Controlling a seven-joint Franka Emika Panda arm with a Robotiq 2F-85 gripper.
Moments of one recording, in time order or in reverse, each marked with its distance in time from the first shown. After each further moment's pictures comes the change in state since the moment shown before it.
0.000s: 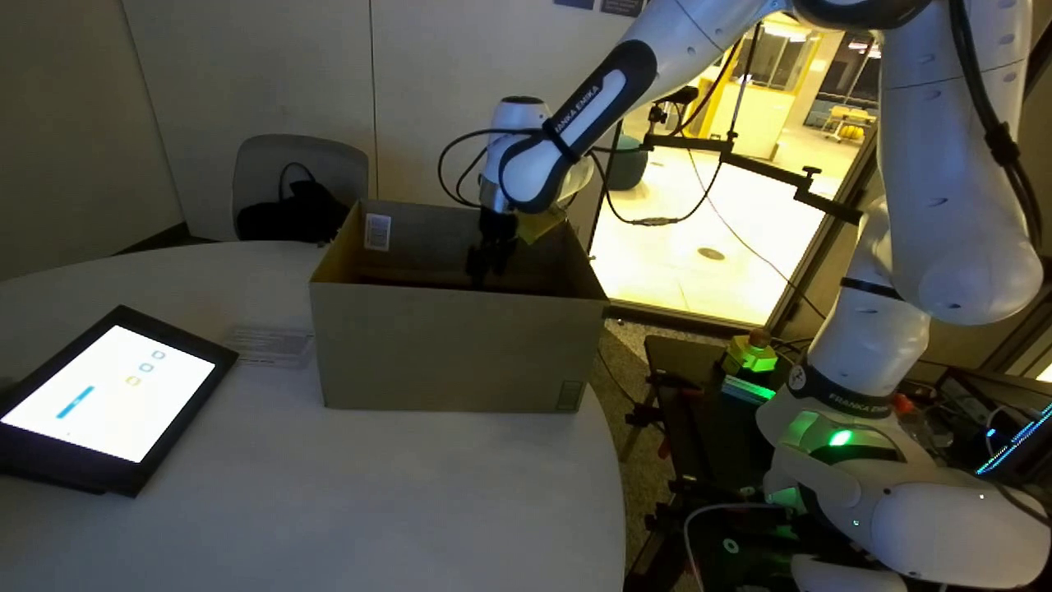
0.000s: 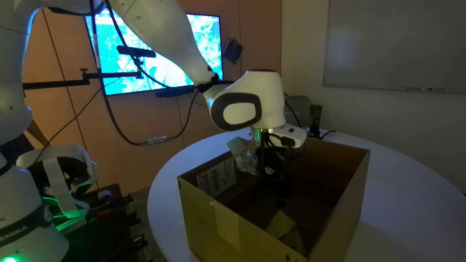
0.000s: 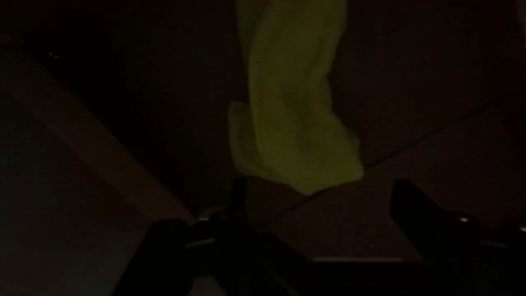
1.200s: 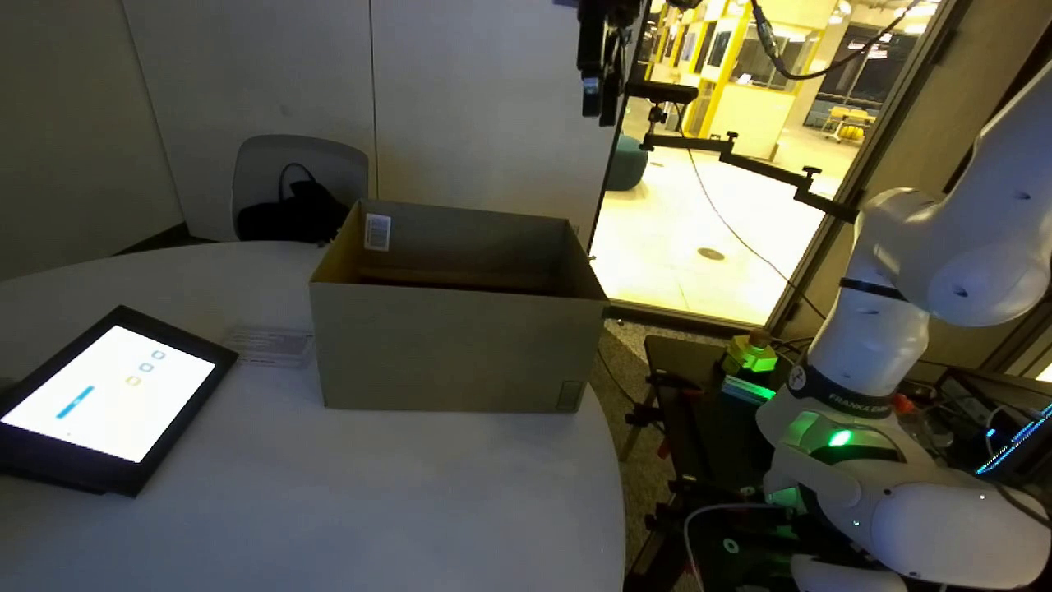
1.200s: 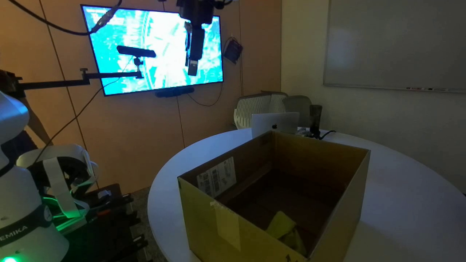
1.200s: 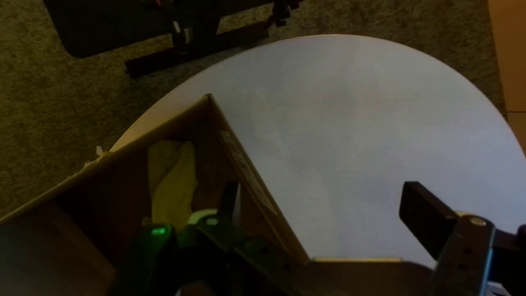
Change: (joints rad) arm 0.067 -0.713 0.021 0.092 0.133 -1.091 0.042
